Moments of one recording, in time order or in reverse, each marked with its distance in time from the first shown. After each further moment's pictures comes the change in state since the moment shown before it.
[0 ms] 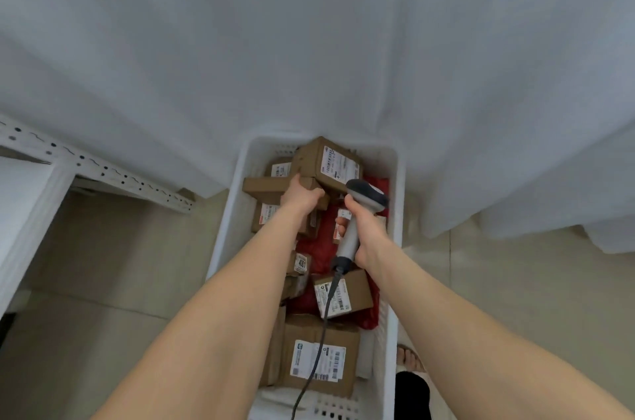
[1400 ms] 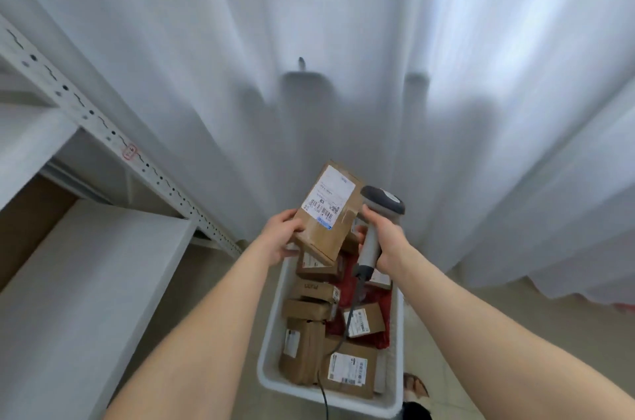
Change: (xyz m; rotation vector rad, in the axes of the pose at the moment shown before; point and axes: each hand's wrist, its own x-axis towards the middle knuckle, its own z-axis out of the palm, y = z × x) left_hand -0.258 0.060 -0.248 -0.427 -0.158 0.061; right_hand -0.333 -0.061 0.078 -0.052 -0.108 -0.203
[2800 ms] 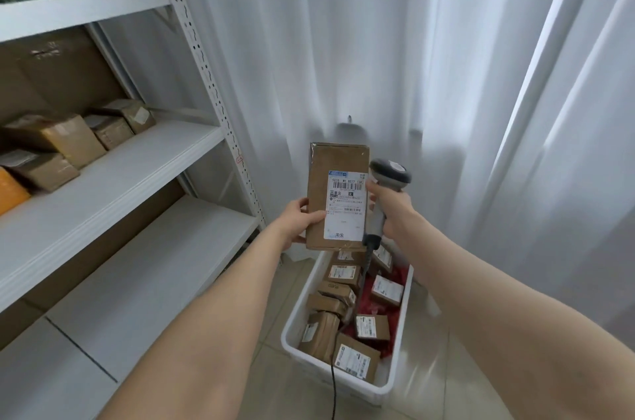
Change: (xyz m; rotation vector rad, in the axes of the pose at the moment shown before) left_hand -0.324 -0.014 -0.004 0.080 0.079 0.309; right_hand -0.284 -0.008 -0.031 -0.210 -0.258 -0.337
